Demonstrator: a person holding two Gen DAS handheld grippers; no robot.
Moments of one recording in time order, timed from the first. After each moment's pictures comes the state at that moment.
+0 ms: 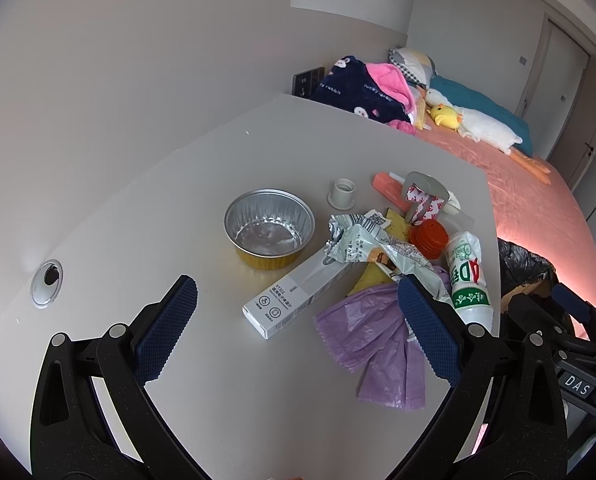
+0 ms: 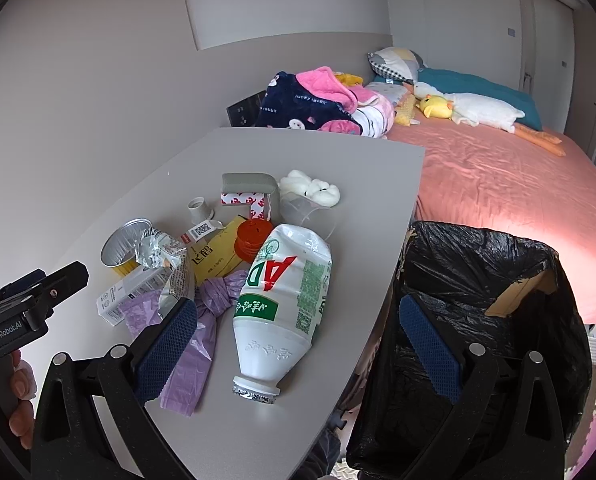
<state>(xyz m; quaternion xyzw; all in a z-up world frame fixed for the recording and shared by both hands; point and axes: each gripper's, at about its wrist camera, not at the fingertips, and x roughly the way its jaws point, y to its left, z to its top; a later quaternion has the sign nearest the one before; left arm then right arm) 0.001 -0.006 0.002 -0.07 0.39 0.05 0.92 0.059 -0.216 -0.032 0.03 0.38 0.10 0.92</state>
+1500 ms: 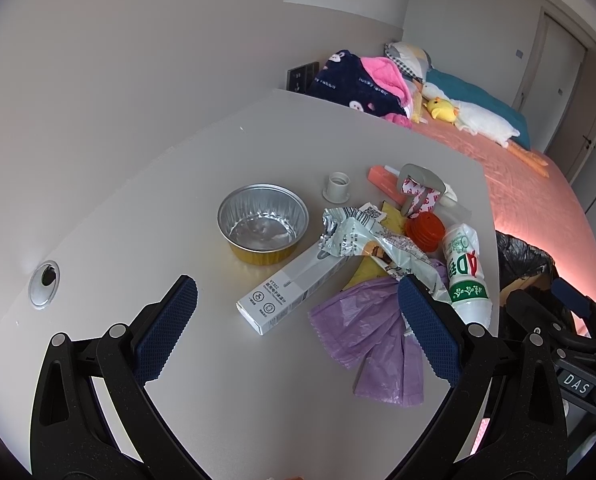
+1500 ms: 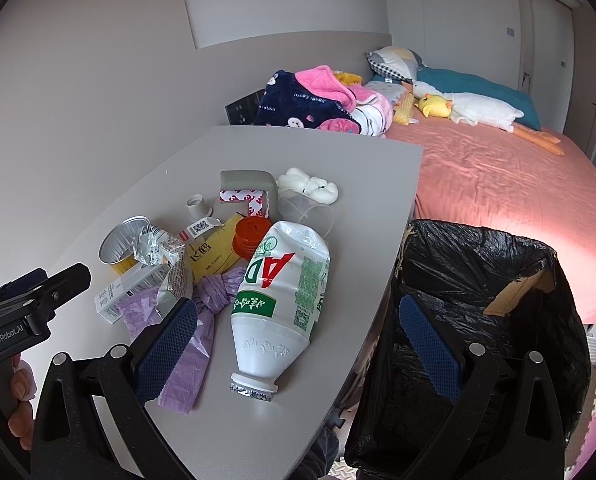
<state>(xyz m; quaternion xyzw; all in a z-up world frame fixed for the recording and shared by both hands) 0.001 -0.012 -0.003 -0.06 0.40 0.05 0.91 0.059 -0.218 -0.032 0.03 0.38 0.10 0.92</state>
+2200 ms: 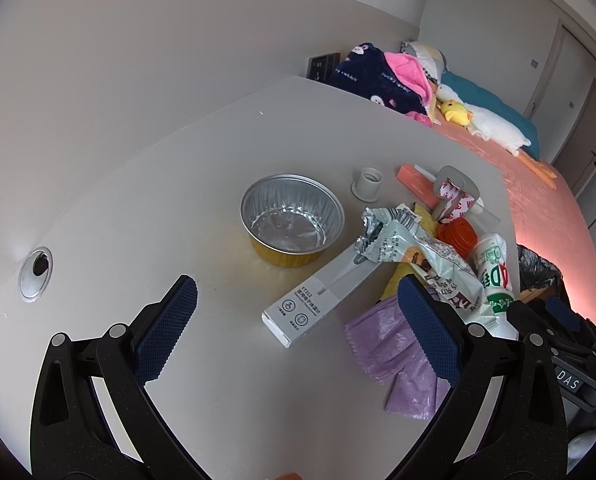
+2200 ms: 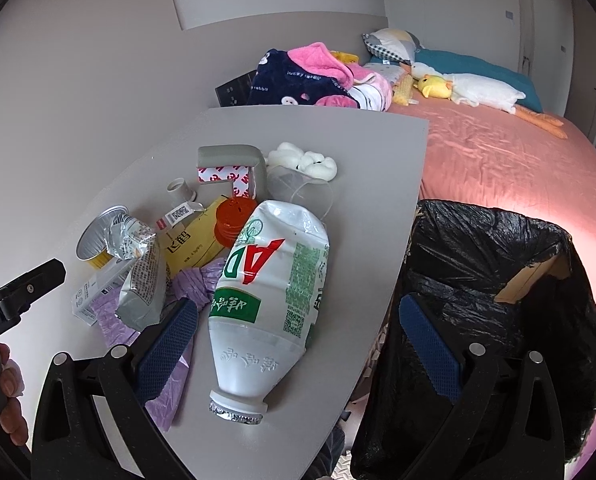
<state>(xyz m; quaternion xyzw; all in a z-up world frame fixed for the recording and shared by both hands) 0.020 0.019 -0.021 -0.09 0.41 0.06 0.91 0.085 -0.214 -0.065 0.04 0.41 0.10 0.91</state>
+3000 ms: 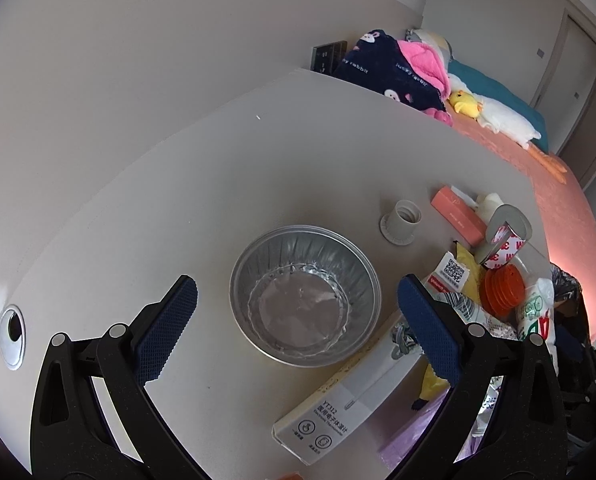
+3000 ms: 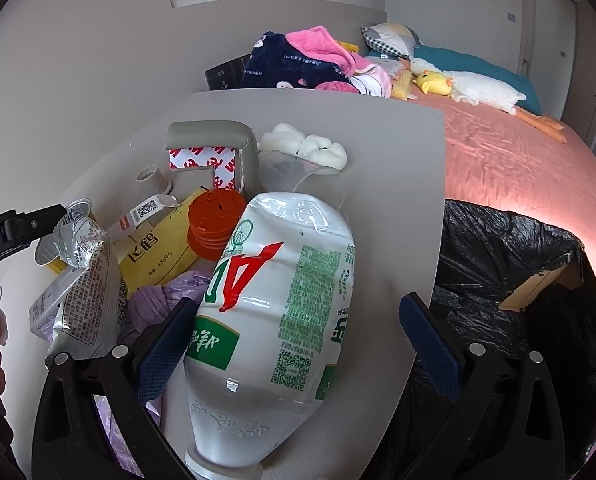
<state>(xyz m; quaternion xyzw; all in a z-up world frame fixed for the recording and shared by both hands) 0.097 0.039 -0.043 -0.07 0.43 0.06 0.90 0.122 -0.193 -0.095 0.01 0.42 0.08 0.90</state>
